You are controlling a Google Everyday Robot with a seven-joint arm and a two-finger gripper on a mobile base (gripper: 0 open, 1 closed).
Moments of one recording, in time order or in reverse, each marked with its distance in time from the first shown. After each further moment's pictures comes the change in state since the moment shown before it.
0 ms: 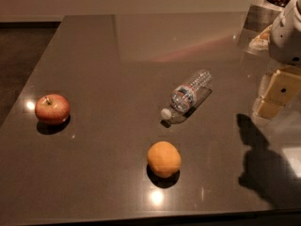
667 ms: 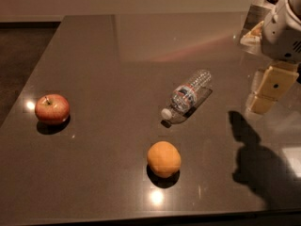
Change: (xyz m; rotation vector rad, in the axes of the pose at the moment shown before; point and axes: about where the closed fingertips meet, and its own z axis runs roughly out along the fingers) arm -0.013 -0.006 0.003 -0.001 -0.027 -0.044
